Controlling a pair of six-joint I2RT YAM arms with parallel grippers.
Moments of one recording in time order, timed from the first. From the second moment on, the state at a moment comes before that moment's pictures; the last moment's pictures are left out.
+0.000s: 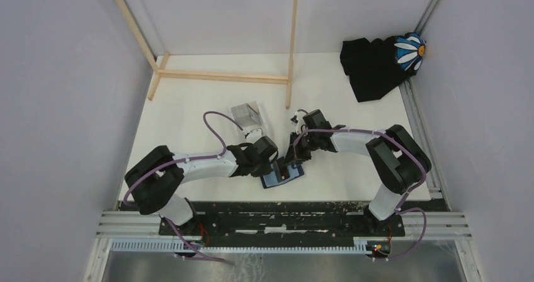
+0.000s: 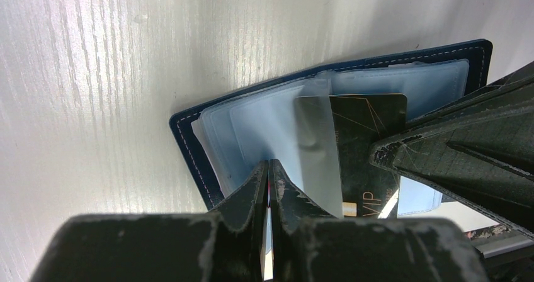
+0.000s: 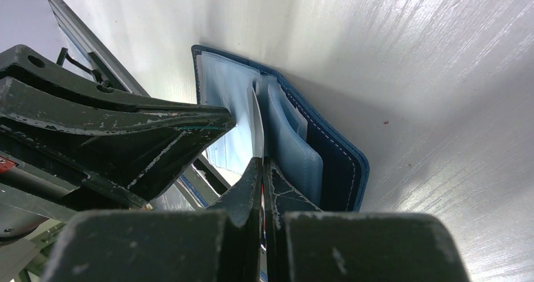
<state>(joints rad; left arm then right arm) -0.96 1.54 0.77 -0.30 -0.23 -1.06 0.58 1.72 0.83 -0.11 -0.63 0.61</state>
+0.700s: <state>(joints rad) -0.96 1.54 0.80 -0.39 -0.24 -1.05 0.59 1.76 0.83 -0.09 -0.63 0.59</state>
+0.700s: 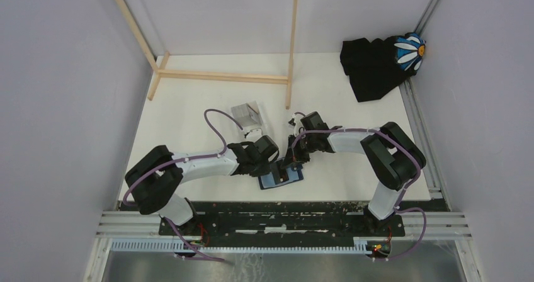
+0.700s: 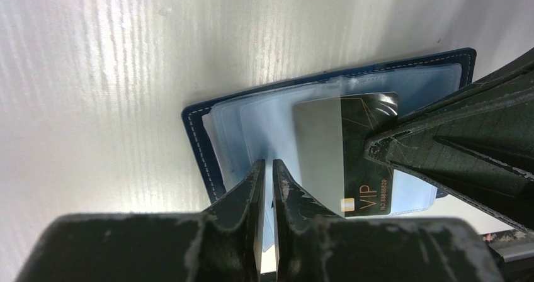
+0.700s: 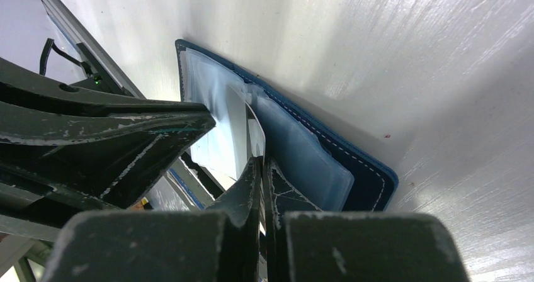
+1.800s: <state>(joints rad) -0.96 1.43 0.70 -0.47 -0.26 -1.05 0.59 1.78 0.83 -0.09 -0.62 0.60</state>
